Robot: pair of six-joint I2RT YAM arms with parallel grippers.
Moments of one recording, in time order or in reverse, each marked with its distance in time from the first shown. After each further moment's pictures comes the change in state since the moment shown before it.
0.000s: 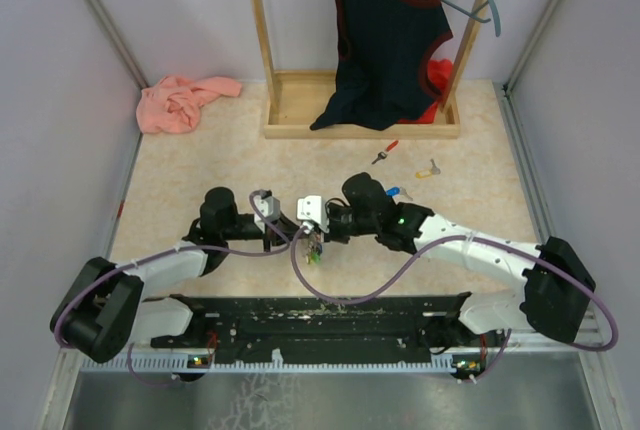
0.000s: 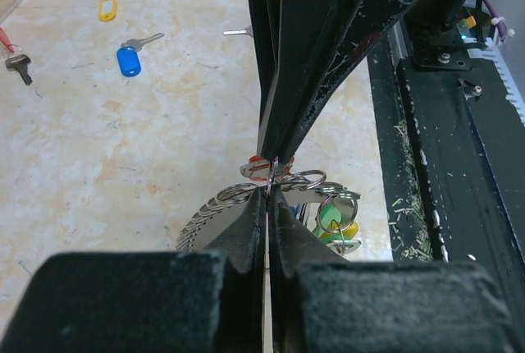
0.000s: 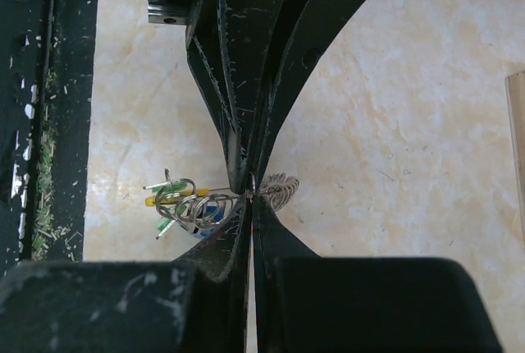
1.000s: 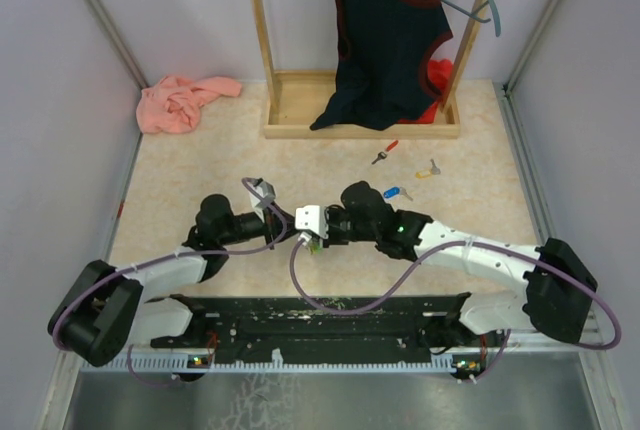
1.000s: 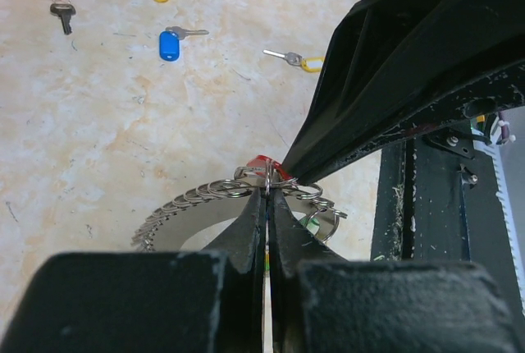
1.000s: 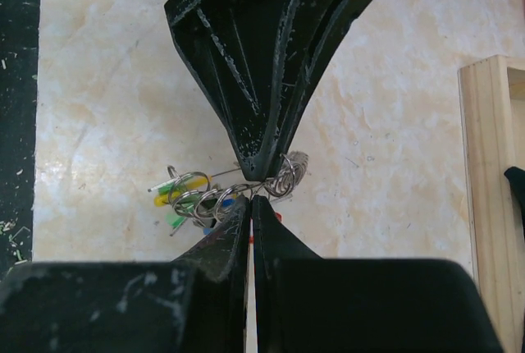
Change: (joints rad) left arm -0.011 -0.021 -0.025 0.105 -0.231 -0.339; right arm 0.037 -0.009 -0.028 0.022 0.139 -0.090
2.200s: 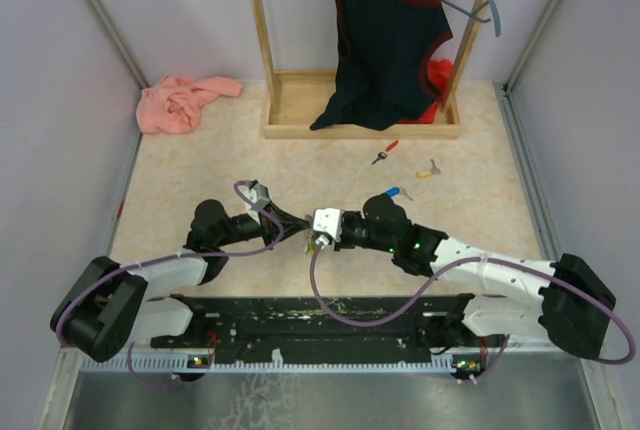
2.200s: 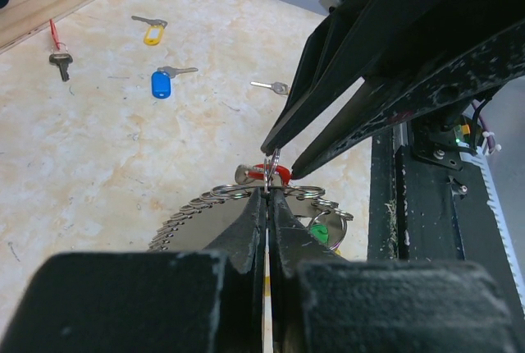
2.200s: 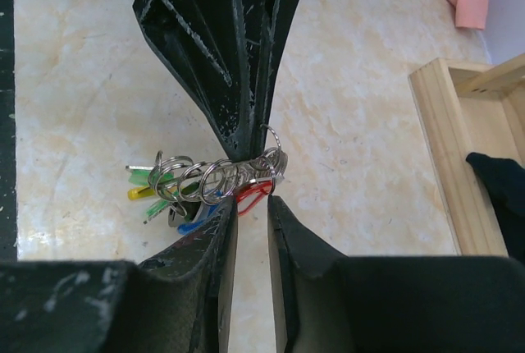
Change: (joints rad) left arm 0.000 0.025 -0.056 0.231 0.048 -0.066; right arm -0.008 -0.126 -0.210 0.285 0.046 0.085
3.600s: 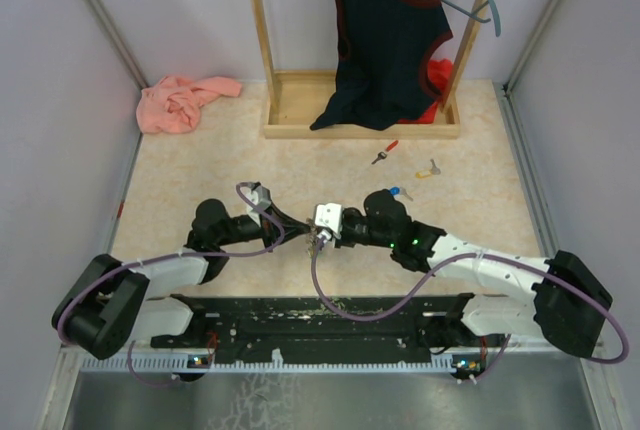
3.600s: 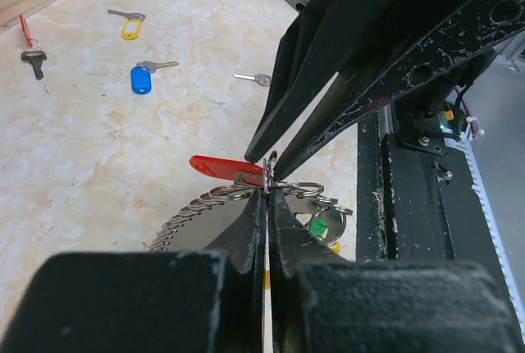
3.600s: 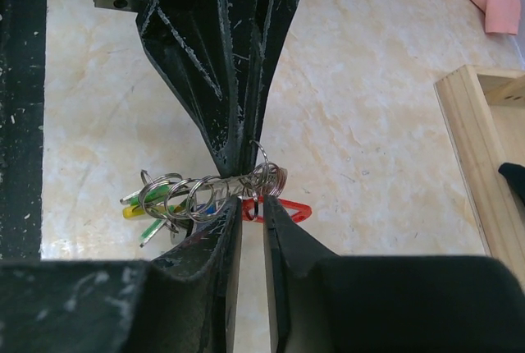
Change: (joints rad) left arm 0.000 0.015 0.002 0.000 0.056 0.008; right arm -0.046 0.014 0.001 0.032 -0.104 0.046
